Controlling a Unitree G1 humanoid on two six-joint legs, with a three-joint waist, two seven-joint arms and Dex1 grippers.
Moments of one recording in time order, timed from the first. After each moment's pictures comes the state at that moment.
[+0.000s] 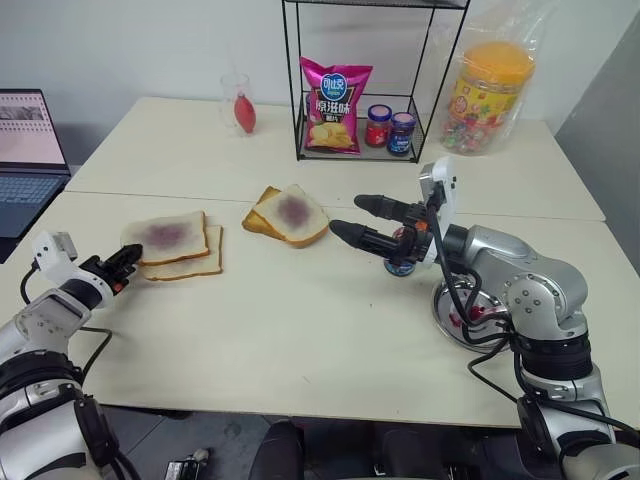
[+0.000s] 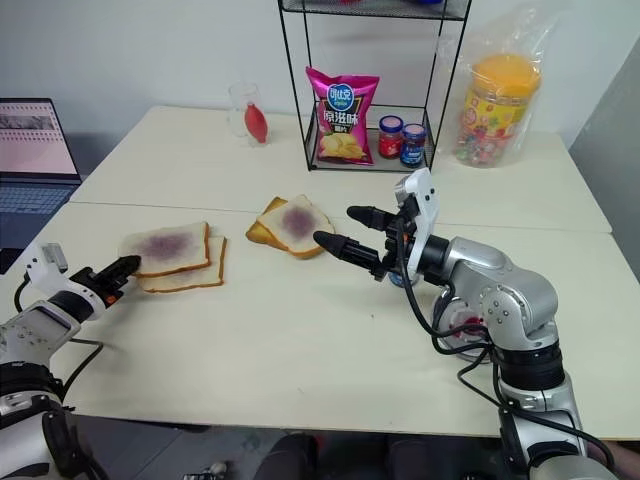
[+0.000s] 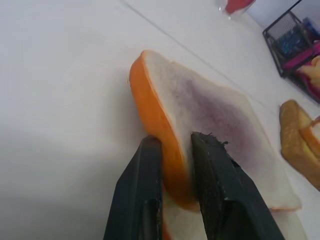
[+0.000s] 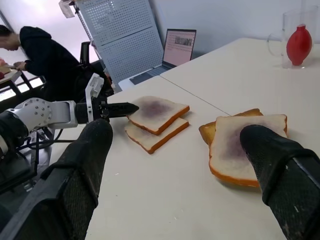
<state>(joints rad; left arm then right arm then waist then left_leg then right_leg) -0.53 0.76 0.59 0.79 -0.59 0.58 -0.64 -0.61 -0.36 0.01 -0.29 0.74 0.86 0.61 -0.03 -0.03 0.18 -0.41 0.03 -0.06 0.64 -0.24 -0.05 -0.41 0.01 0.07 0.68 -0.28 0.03</state>
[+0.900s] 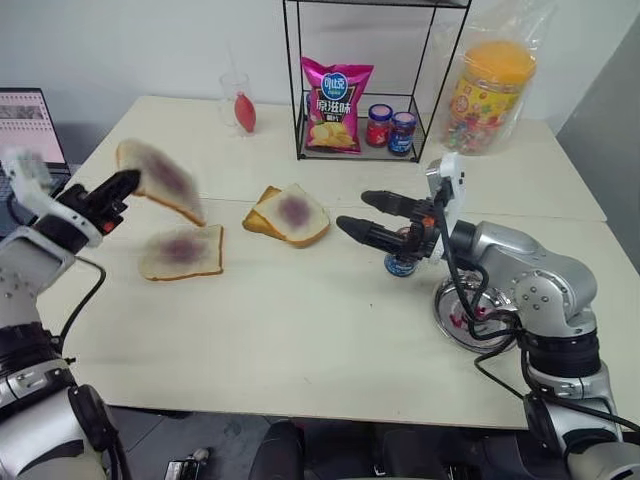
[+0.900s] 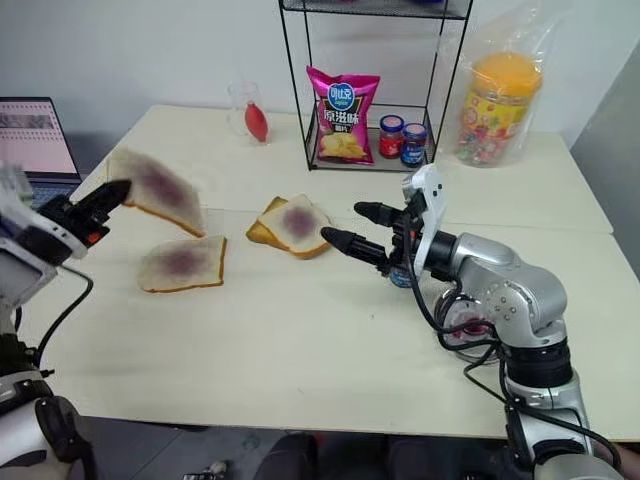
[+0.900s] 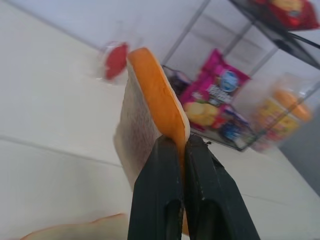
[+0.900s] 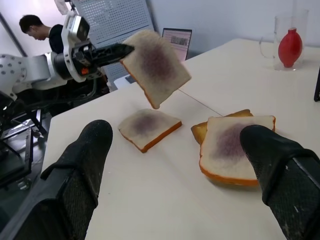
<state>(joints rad) -0.64 0.82 0.51 0.24 -0.86 0.96 -0.70 -0.62 -0.46 -0.02 -0.30 0.78 0.89 0.65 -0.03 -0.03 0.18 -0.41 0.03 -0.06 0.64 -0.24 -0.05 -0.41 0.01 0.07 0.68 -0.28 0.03</state>
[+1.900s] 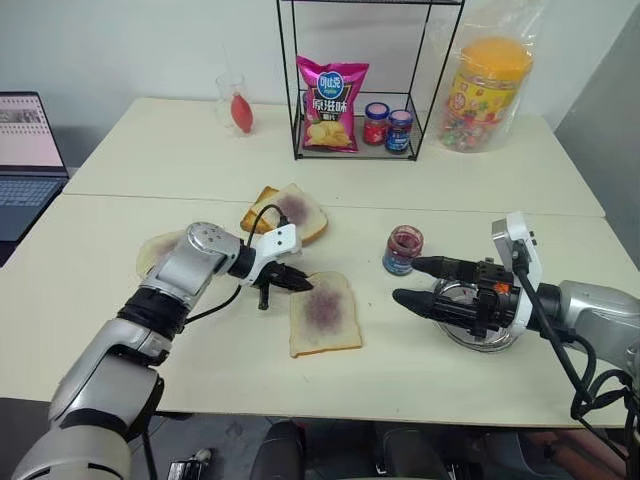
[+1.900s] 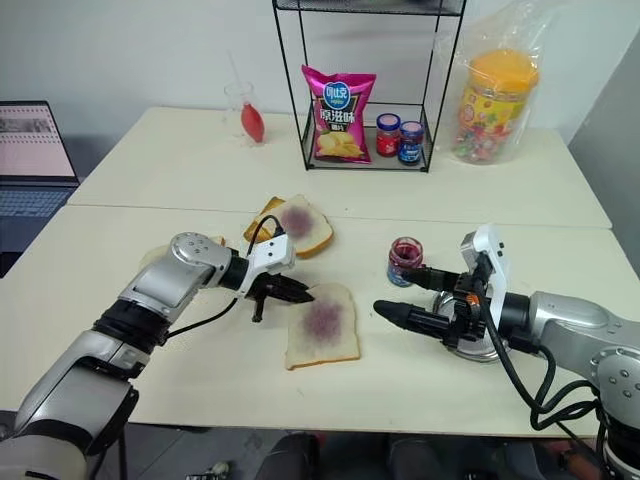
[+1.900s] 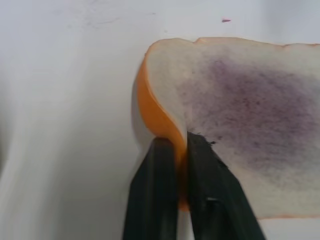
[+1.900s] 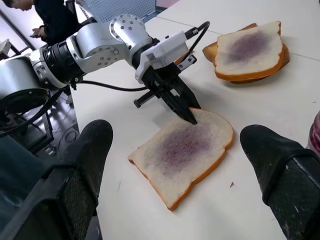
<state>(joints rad) -0.82 0.66 -0.46 0.52 -0.16 0.21 -1.29 -0.25 -0.74 -0.27 -0.63 1.21 1.10 0.50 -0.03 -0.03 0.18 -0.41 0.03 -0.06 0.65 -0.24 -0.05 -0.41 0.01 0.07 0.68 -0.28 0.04</state>
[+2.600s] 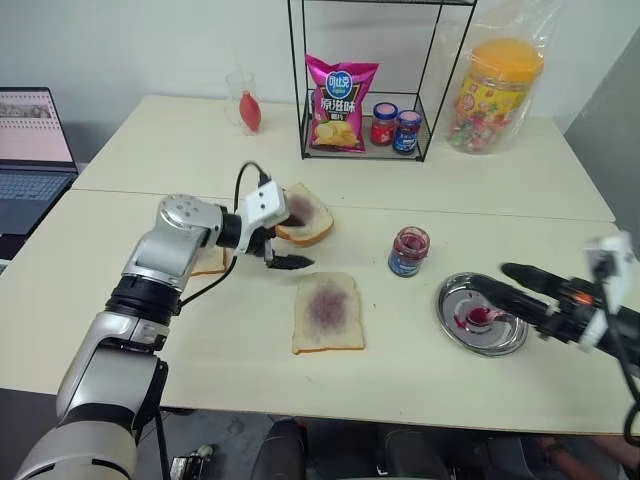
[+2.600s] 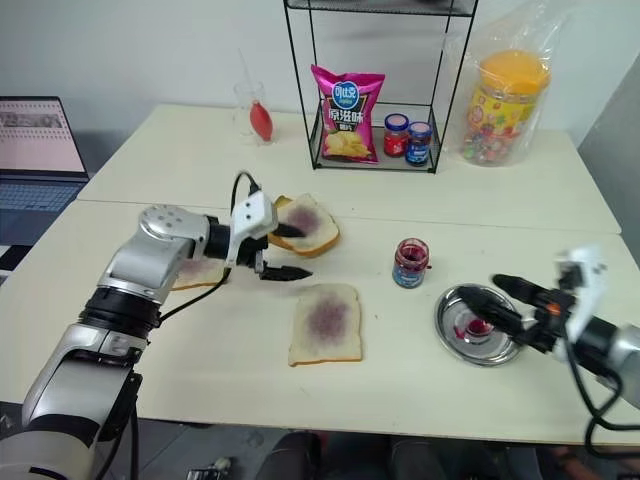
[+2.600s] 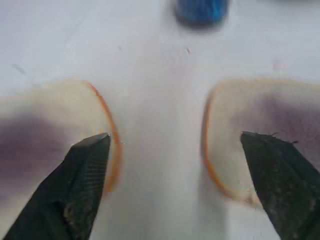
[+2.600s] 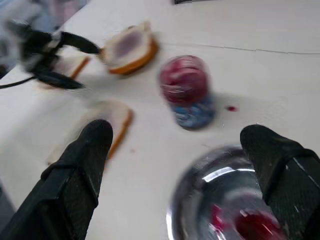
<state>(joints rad) -0.80 0.64 -0.23 0.26 -0.18 0.23 -1.28 0.19 -0.78 -0.74 -0.57 1.30 1.05 0.35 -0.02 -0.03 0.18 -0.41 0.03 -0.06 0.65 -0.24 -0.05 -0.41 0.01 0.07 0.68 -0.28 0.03</state>
